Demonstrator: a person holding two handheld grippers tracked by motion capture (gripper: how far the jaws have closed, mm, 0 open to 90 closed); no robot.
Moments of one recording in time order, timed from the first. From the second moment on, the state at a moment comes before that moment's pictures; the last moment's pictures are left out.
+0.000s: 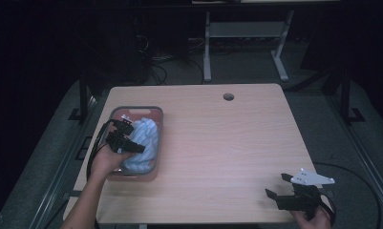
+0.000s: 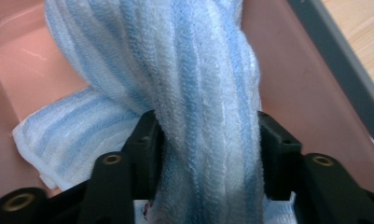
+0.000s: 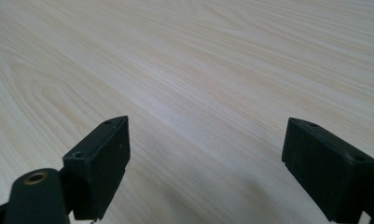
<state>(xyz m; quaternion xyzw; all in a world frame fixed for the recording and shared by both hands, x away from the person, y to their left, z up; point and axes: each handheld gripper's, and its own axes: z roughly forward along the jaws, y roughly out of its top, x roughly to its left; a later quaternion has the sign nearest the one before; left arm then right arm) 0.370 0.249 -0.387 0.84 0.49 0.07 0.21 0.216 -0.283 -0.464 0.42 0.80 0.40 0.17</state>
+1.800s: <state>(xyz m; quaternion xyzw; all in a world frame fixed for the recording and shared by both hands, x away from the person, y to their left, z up) 0.350 0.286 -0.356 0.80 0.51 0.06 0.32 0.217 -0.283 -0.463 0.42 0.79 0.40 0.17</state>
